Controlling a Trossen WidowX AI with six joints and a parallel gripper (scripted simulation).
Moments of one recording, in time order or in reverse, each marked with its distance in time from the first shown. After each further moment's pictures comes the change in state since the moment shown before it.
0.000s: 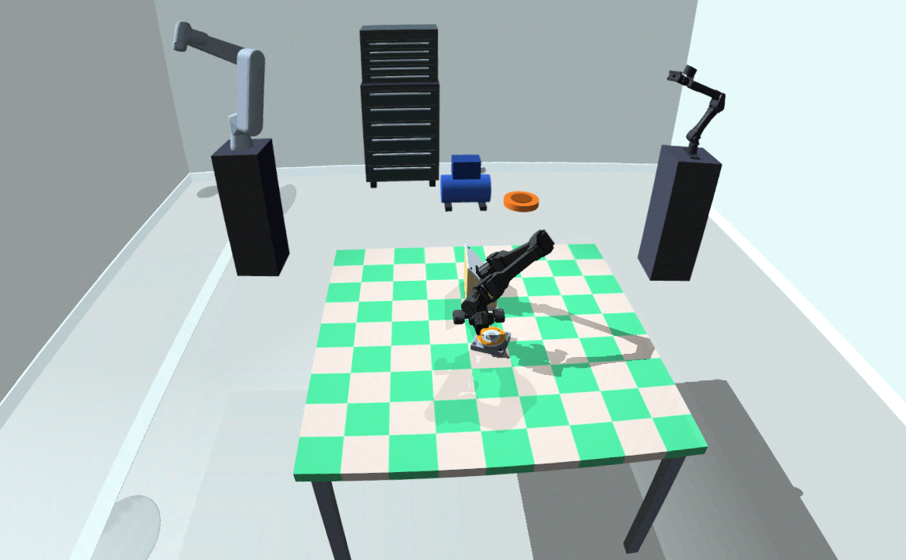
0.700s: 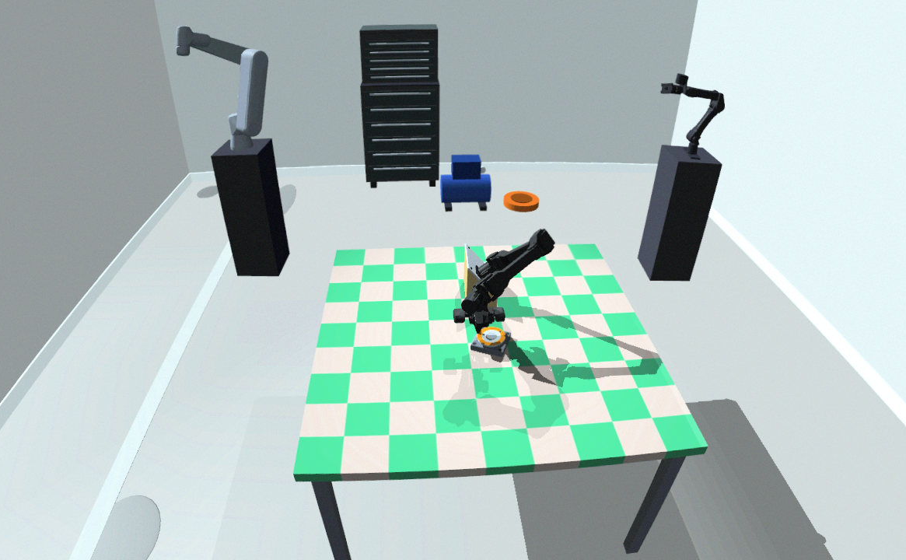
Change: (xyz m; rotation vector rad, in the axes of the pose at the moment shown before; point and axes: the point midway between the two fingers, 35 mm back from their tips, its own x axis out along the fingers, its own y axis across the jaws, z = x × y) arm 0.000 0.002 -0.008 0.001 0.004 -0.001
